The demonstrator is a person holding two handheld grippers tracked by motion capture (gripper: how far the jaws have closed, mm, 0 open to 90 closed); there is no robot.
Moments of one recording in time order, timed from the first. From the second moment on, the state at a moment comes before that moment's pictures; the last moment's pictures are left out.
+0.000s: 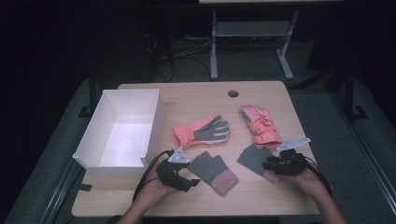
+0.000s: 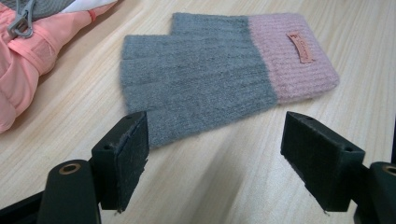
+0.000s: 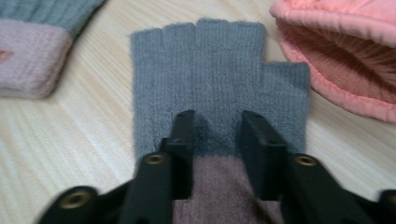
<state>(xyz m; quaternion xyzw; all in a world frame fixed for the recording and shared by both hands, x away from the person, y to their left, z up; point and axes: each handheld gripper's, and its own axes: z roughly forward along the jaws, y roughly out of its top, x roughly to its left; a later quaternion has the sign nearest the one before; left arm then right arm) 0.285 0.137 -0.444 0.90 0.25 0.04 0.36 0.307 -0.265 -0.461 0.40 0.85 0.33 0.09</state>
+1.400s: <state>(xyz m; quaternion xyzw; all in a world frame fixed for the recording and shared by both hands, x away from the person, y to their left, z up) 0.271 0.154 -0.442 0.89 0.27 0.05 0.36 0.287 -0.196 -0.416 0.40 0.82 0.40 0.08</state>
